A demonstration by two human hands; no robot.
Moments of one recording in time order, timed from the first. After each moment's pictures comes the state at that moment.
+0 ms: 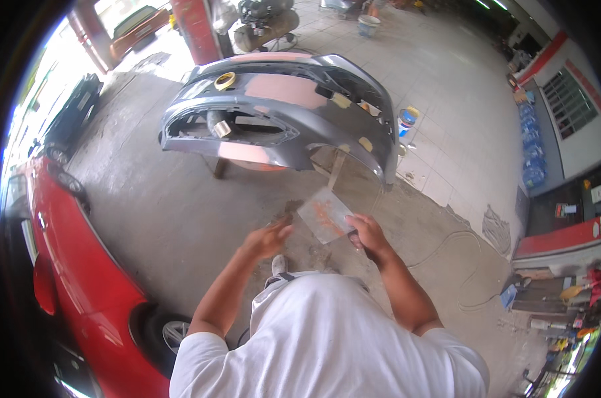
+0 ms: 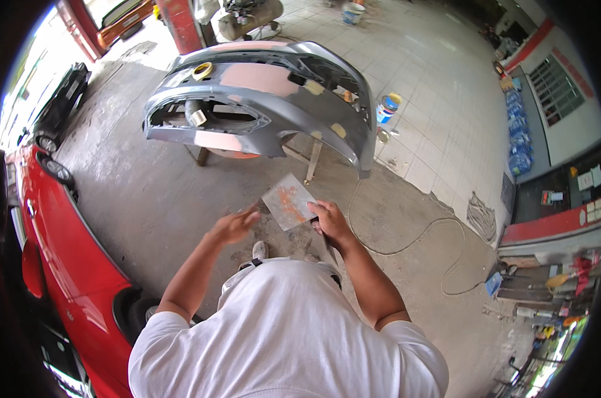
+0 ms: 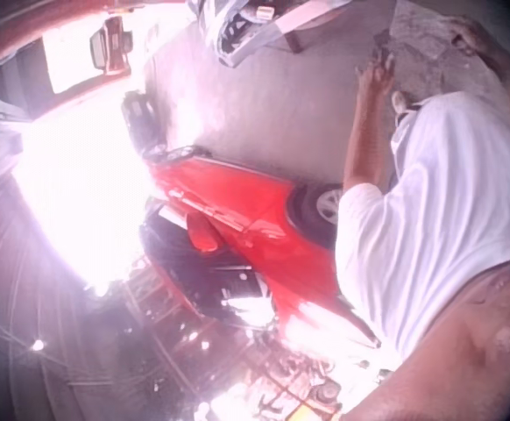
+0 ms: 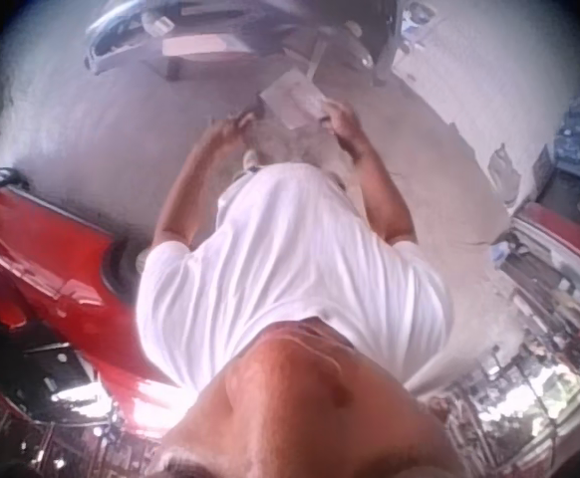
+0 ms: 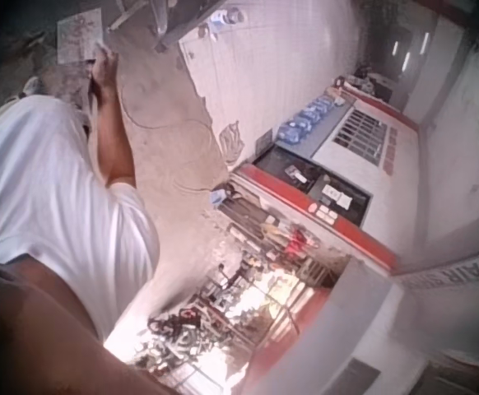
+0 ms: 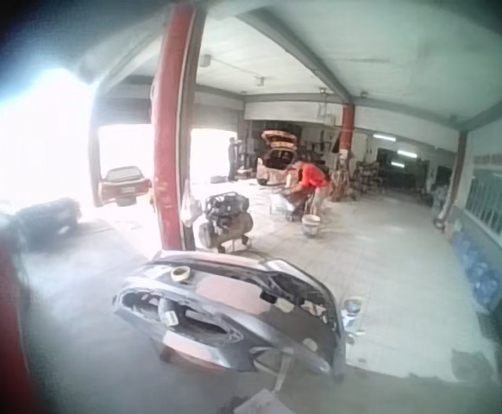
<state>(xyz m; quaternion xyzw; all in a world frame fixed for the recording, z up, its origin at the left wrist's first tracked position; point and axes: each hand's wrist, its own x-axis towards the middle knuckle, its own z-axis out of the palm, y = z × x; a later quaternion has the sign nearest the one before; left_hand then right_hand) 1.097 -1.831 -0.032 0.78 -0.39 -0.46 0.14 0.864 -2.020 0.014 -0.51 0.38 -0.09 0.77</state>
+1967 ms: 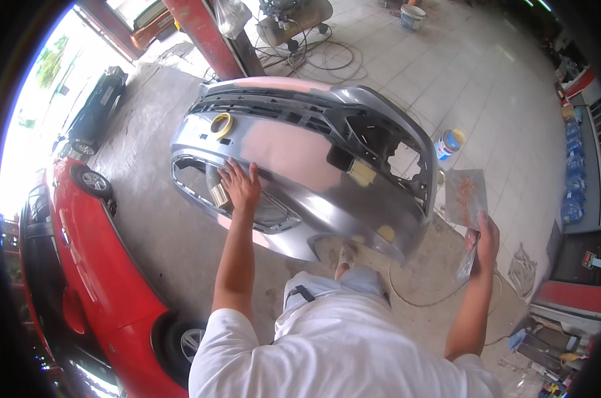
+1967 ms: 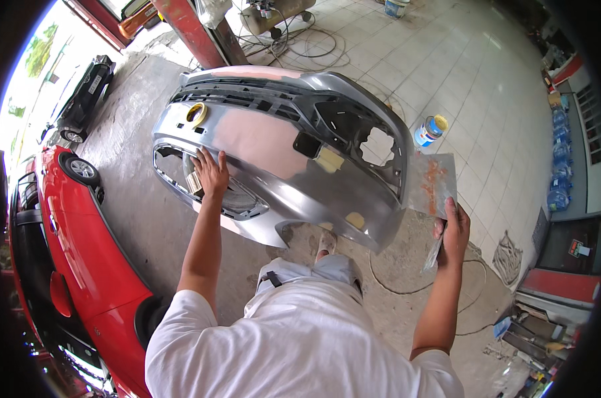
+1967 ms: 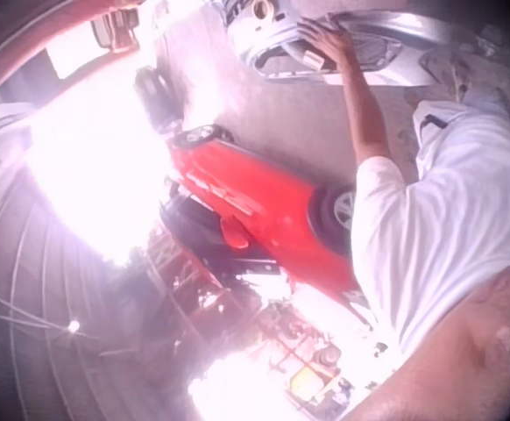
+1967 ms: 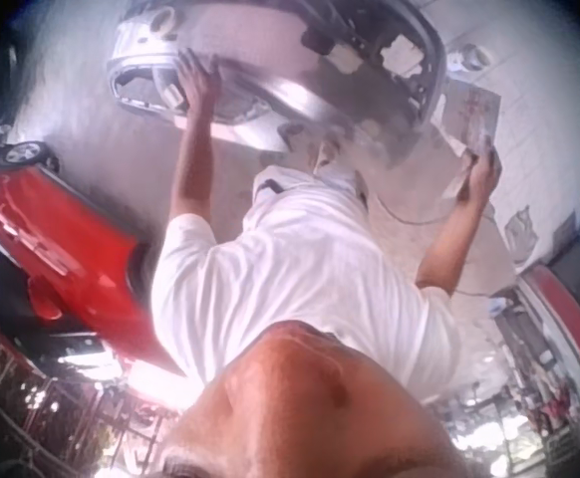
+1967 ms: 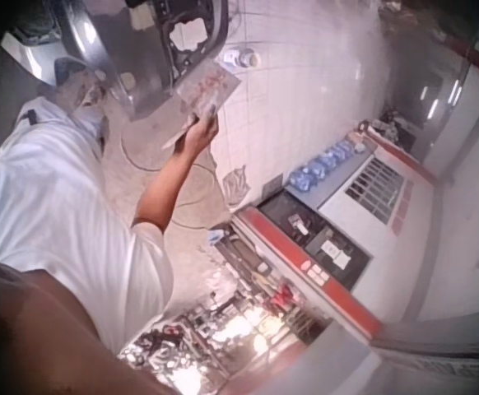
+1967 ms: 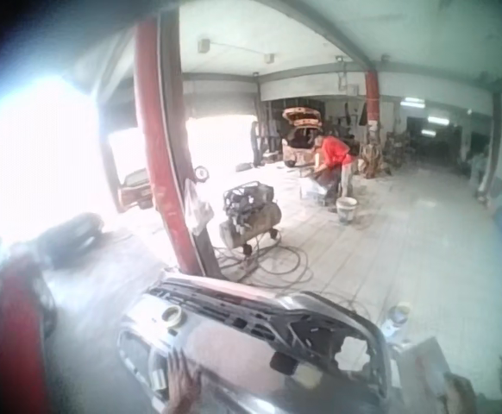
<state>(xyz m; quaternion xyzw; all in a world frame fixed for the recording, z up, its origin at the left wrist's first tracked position) 1.371 -2.129 -0.078 0.94 -0.26 -0.05 0.23 0.911 -2.414 0.082 -0.52 0.47 -0.33 0.63</state>
